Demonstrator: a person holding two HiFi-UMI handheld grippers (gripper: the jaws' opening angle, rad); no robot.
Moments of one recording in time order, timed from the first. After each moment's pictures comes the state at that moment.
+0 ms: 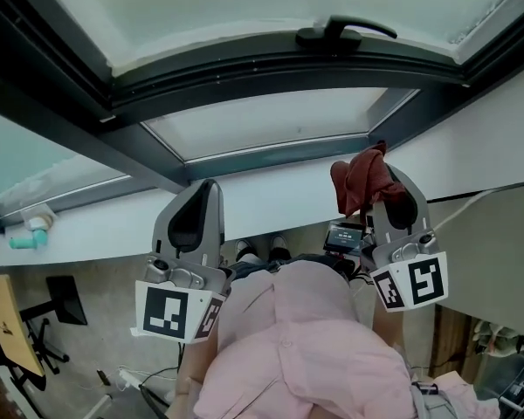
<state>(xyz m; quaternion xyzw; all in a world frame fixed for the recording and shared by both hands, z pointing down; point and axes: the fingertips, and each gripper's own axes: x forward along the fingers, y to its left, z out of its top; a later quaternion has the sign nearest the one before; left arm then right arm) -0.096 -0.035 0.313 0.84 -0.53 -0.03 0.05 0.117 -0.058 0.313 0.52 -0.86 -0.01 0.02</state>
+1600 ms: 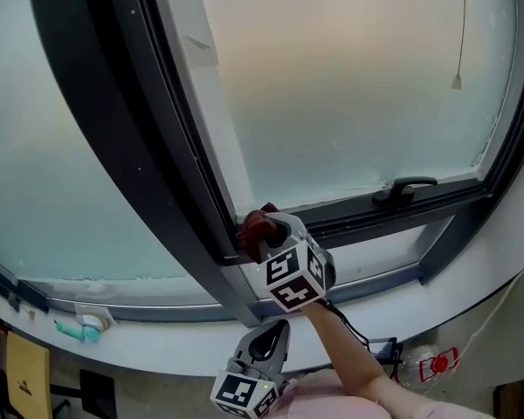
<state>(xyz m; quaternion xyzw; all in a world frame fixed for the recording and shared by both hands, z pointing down) -0.176 -0.022 0.339 0.87 -0.49 -0.03 0.09 -0.239 -0.203 0.273 0.40 -0.89 -0.11 0.18</state>
